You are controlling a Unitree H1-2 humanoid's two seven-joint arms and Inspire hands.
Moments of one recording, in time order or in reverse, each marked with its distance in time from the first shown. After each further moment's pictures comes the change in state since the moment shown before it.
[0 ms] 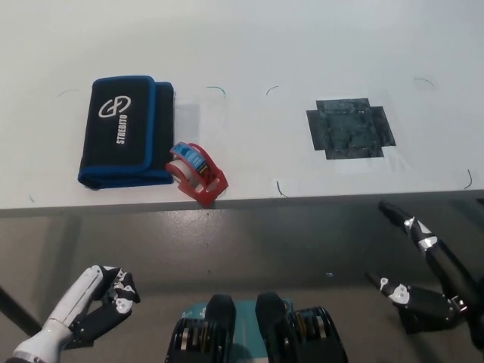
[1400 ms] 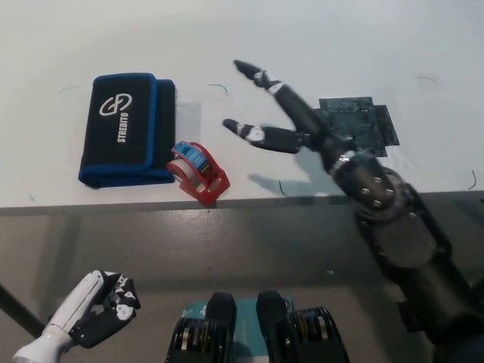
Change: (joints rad) left_arm 0.013 0.007 -0.008 -0.020 -0.003 0.006 0.000; right_arm -0.727 0.234 0.120 0.683 -0.128 -0.127 -0.073
